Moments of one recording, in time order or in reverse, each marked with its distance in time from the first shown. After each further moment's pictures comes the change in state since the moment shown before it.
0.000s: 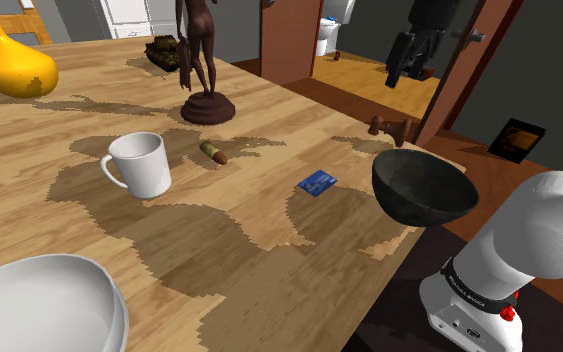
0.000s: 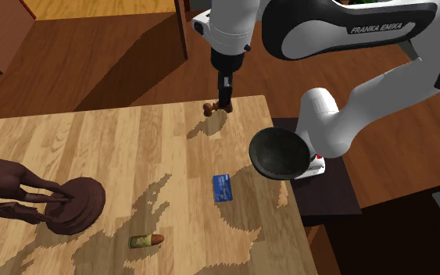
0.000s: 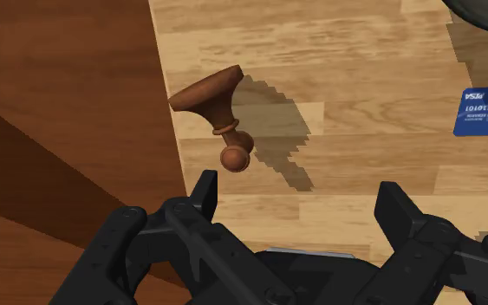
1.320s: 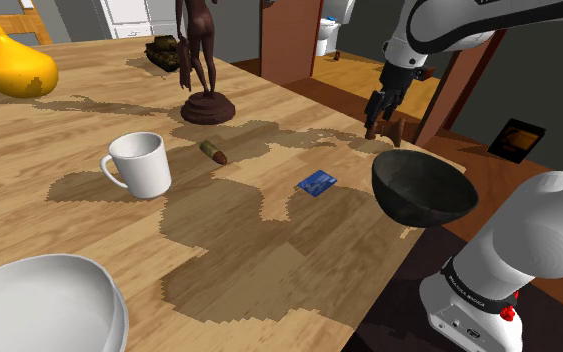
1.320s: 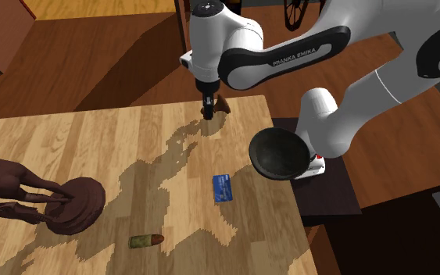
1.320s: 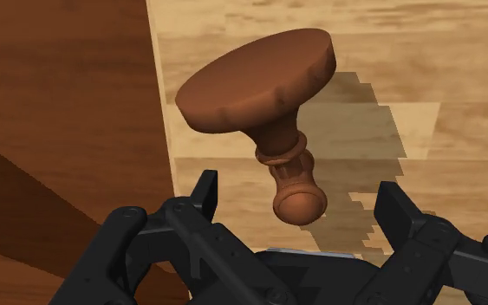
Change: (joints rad) arm -0.011 0.186 -0.154 -0.215 -0.021 0.373 -0.169
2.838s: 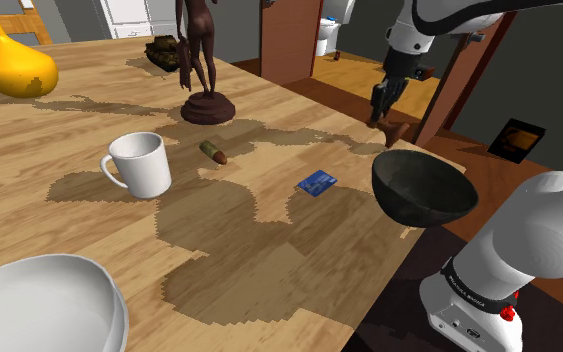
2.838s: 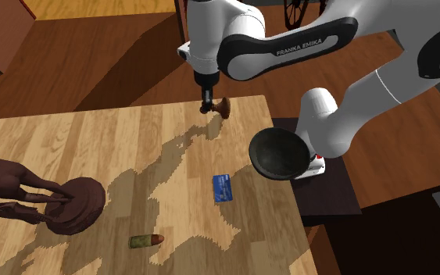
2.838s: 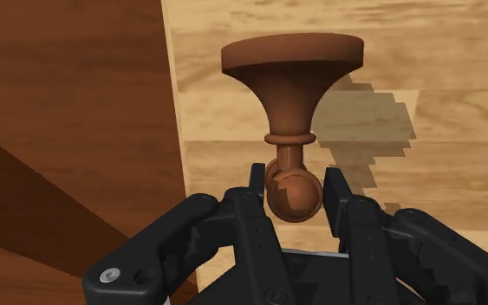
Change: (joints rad) arm 0.003 -0.008 0.007 0.069 0.004 -0.077 0.002
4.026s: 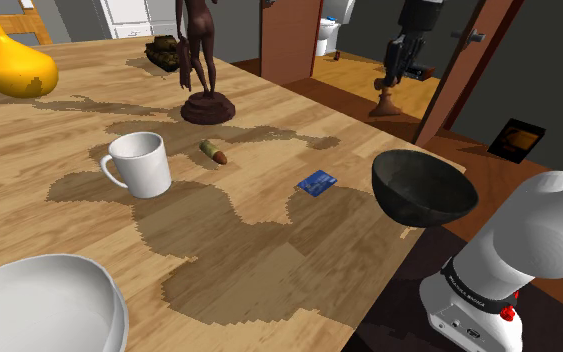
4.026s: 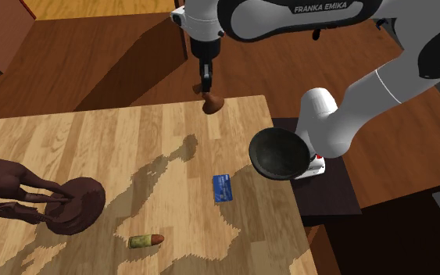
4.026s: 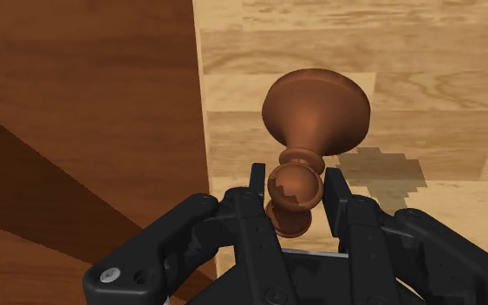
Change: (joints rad) arm 0.006 0.001 0.014 0.243 0.011 -0.242 0.000
